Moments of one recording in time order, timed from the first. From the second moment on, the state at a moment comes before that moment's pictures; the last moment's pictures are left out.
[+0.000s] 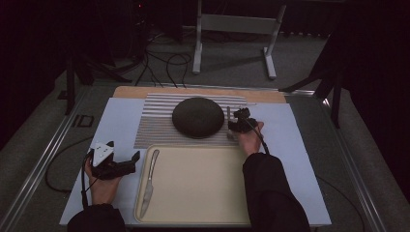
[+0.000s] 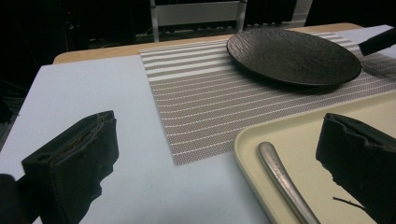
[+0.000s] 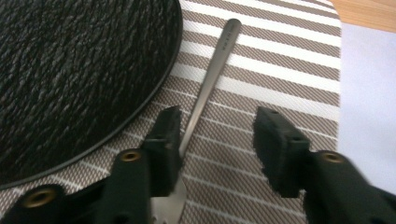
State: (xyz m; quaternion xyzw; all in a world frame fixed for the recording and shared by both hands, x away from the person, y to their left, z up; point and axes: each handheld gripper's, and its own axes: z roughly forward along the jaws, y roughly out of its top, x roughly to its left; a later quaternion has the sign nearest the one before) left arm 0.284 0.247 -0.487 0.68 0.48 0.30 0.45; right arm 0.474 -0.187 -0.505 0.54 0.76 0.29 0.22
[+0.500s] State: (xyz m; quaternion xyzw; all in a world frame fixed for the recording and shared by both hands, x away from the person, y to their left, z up) left arm 0.284 0.246 -0.488 0.69 0.49 0.30 0.45; right arm 0.481 -0.177 -0.520 0.54 0.76 0.29 0.21
